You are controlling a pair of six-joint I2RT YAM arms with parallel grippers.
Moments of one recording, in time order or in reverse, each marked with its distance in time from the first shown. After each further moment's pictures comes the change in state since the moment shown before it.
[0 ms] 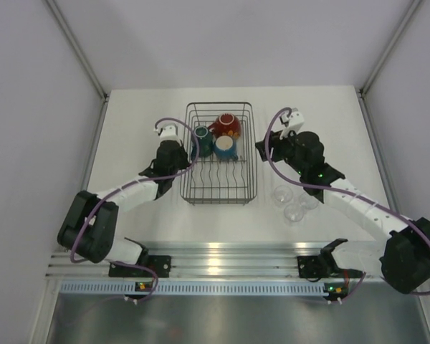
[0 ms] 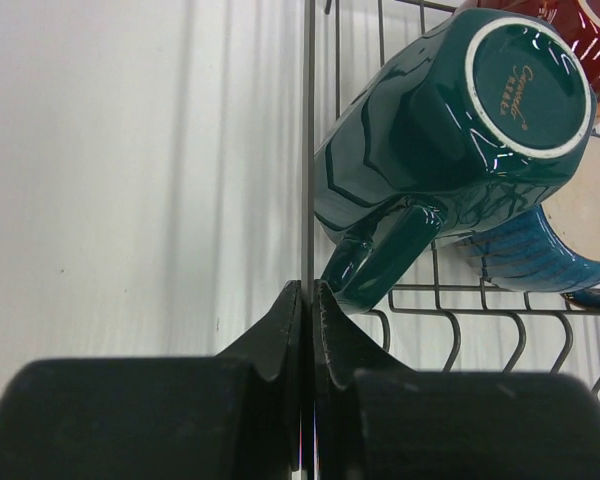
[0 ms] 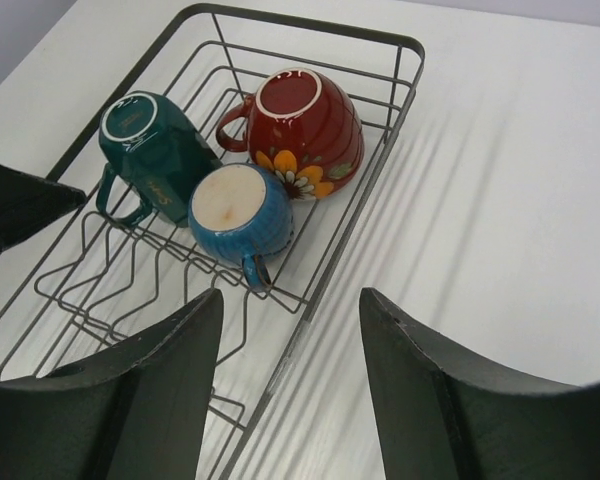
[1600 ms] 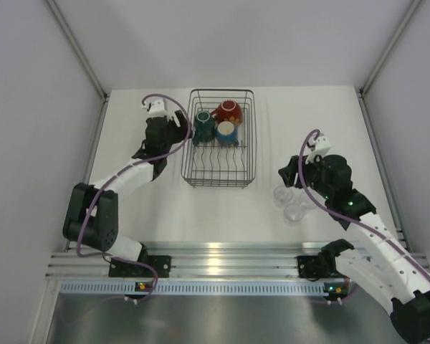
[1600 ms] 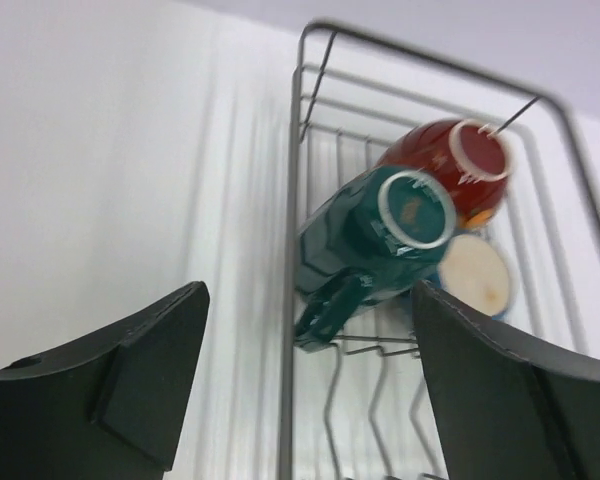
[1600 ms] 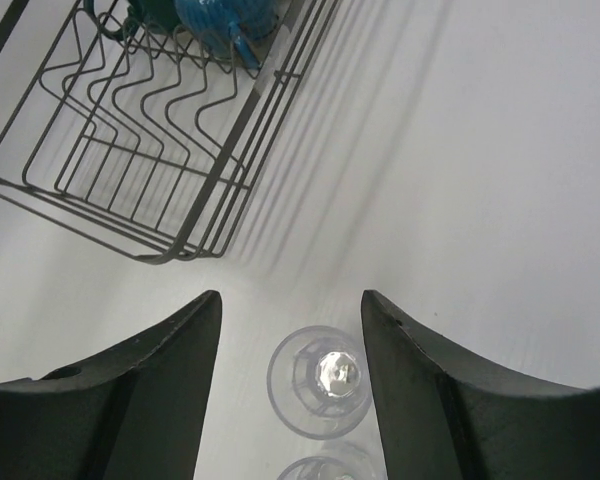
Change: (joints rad) left arm 0.130 0.127 0.232 0.080 0.092 0.034; right arm -0.140 -0.426 -0.174 -0.400 -0.084 0.036
